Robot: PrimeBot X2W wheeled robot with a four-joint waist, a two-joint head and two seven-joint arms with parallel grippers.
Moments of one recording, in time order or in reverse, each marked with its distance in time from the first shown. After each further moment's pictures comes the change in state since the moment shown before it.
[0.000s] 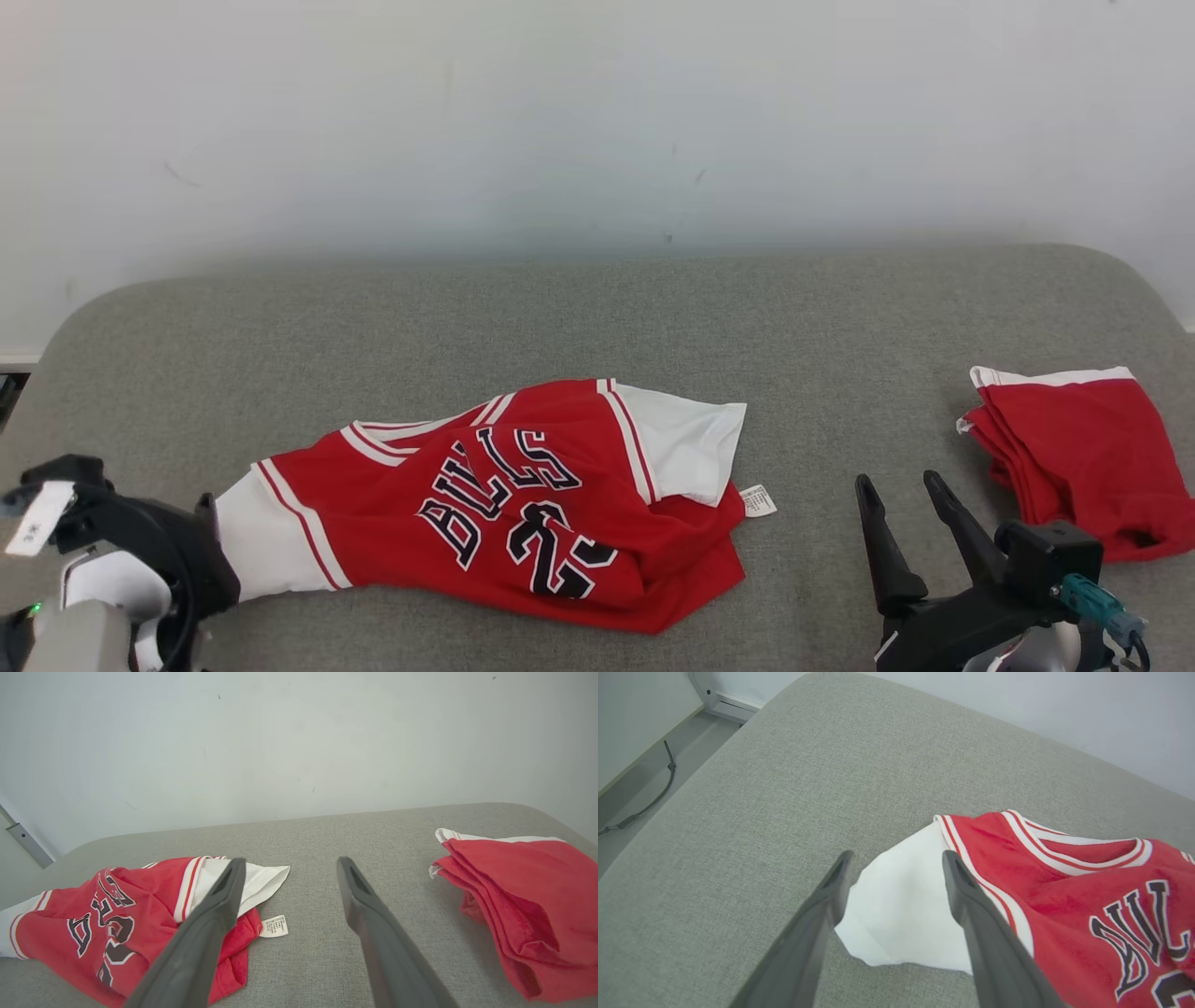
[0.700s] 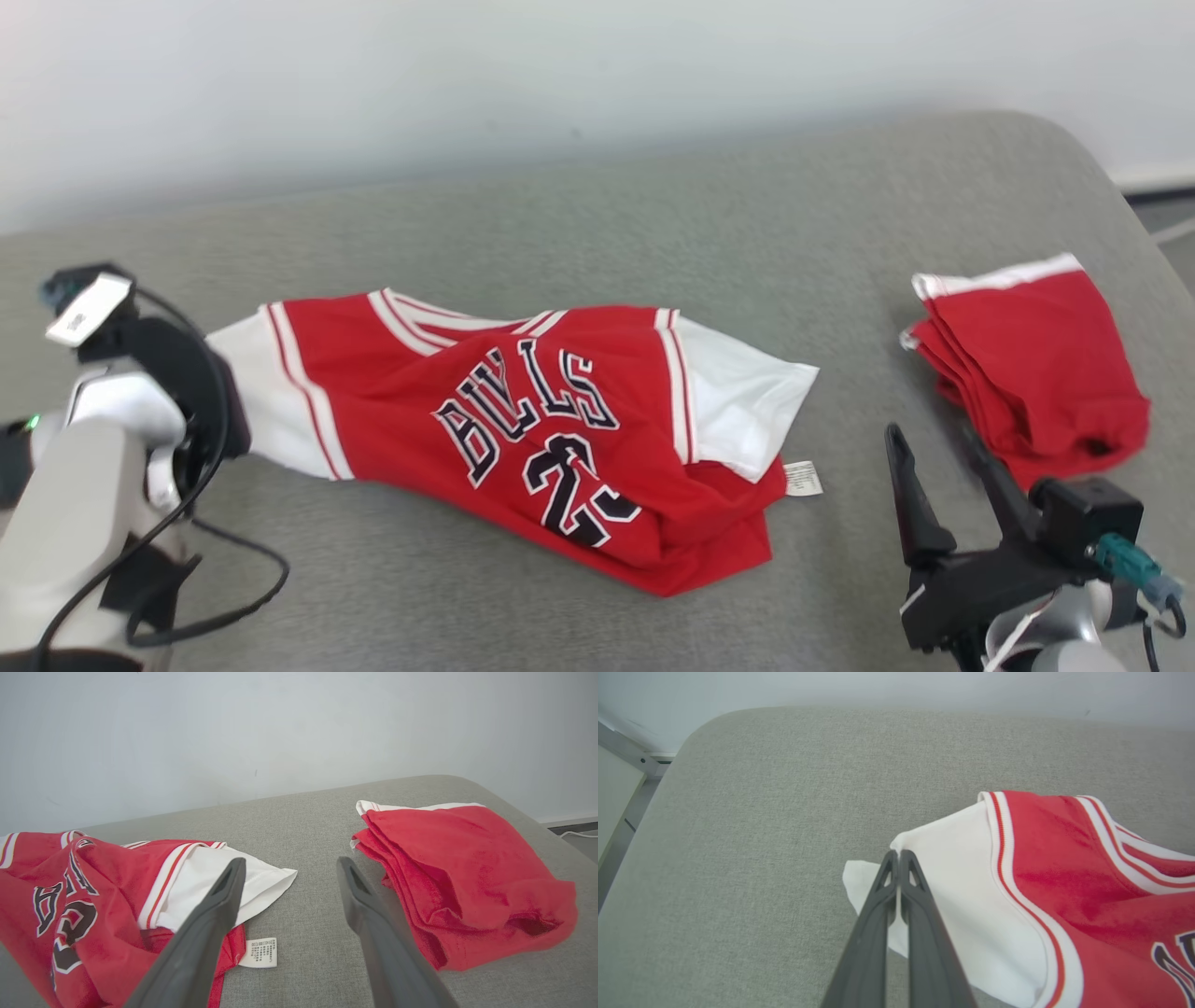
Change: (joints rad) left arm -0.295 -0.009 -0.123 0.074 0.138 0.035 0.142; right arm -0.066 -0.024 -0.038 -0.005 -0.003 0.007 -0.003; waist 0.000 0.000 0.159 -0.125
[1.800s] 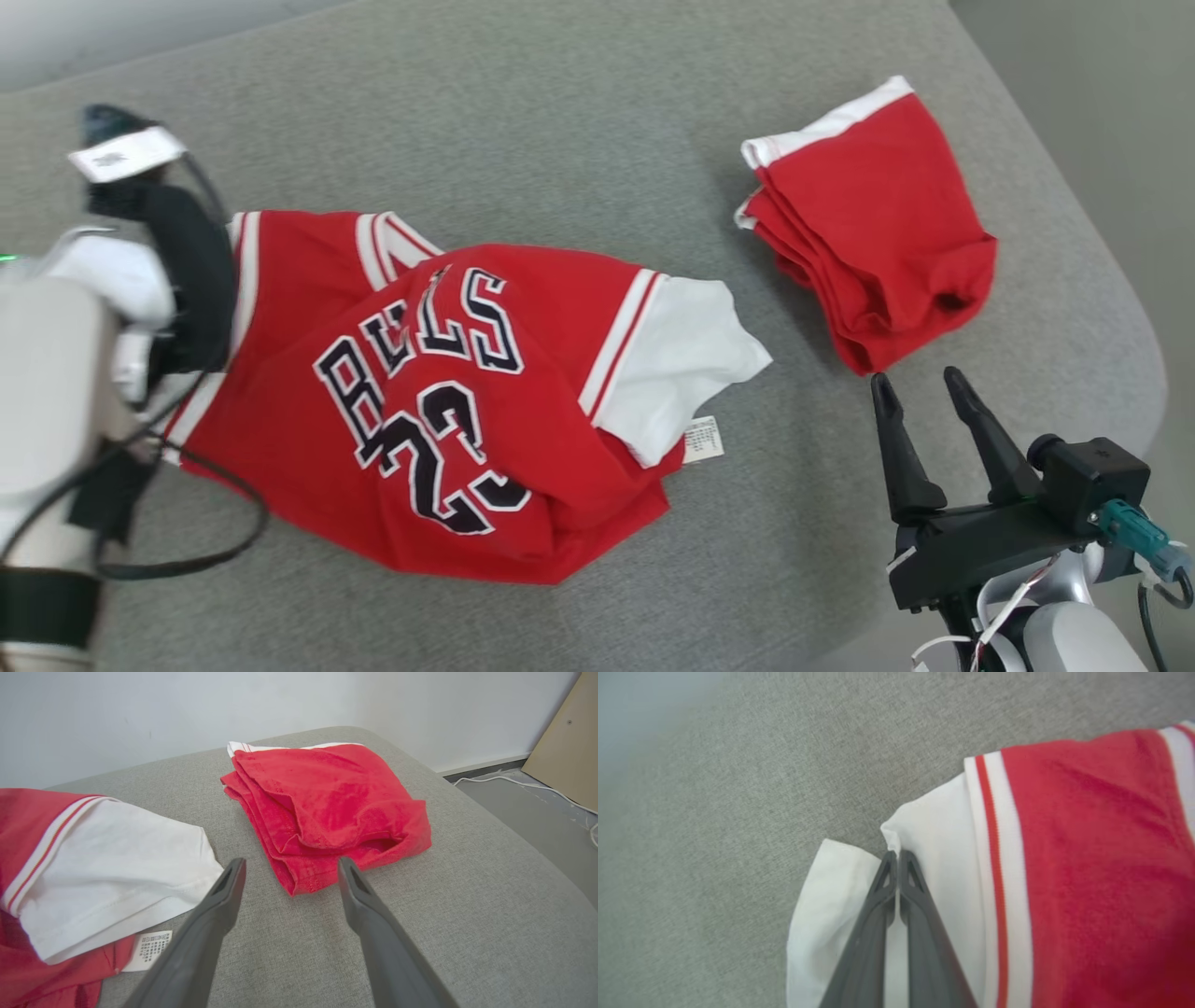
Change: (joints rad) left arm -0.151 0.101 -0.179 -0.197 0.077 -0.164 0.406; right arm -0.056 0.015 0.014 -0.046 0.007 0.009 -0.008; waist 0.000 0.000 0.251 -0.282
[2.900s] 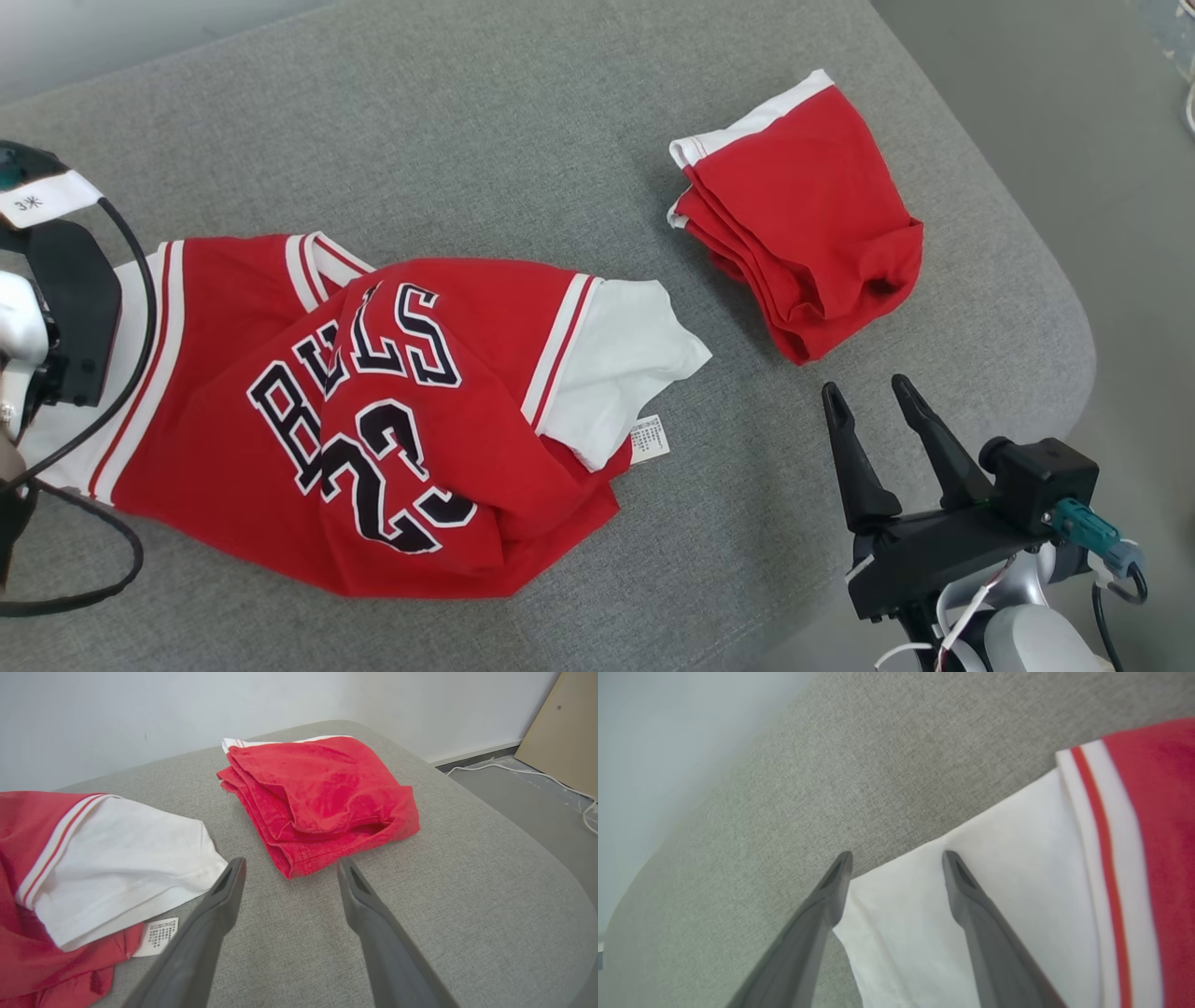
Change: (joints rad) left arm 0.040 0.153 -0.012 -0.016 0.089 -0.032 -0.022; right arm -0.014 0.040 0.045 0.016 0.003 0.010 0.018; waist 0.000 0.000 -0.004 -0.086
